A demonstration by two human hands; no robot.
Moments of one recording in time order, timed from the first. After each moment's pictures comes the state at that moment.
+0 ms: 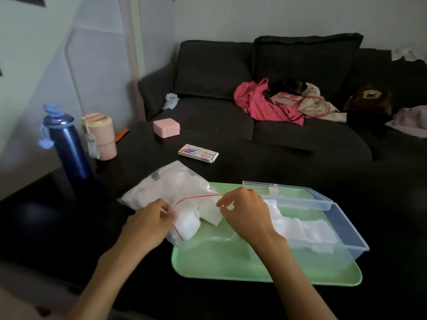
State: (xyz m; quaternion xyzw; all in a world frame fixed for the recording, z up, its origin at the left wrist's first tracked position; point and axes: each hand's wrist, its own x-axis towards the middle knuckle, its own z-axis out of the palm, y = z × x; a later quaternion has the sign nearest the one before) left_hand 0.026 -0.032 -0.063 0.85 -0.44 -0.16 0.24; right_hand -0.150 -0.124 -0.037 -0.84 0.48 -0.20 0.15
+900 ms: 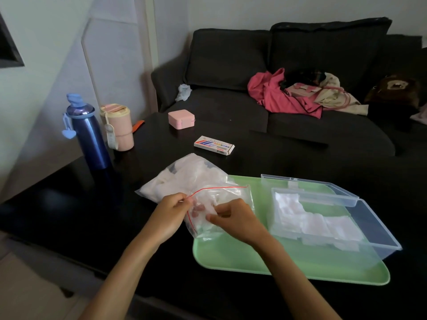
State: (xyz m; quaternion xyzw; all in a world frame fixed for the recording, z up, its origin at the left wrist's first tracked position) left_hand 0.038 -0.035 -0.081 0.70 -0.41 -0.32 0.49; right_hand -0.113 -0.110 -0.069 -0.81 0.40 -0.14 0.39
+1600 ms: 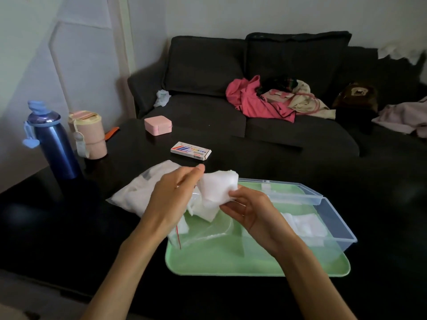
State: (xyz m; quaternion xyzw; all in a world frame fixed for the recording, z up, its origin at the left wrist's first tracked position) left_hand -0.018 -0.059 -0.017 0.64 -0.46 -0.24 0.56; right_hand -0.179 -0.115 -0.021 -0.47 0.30 -0.36 0.75
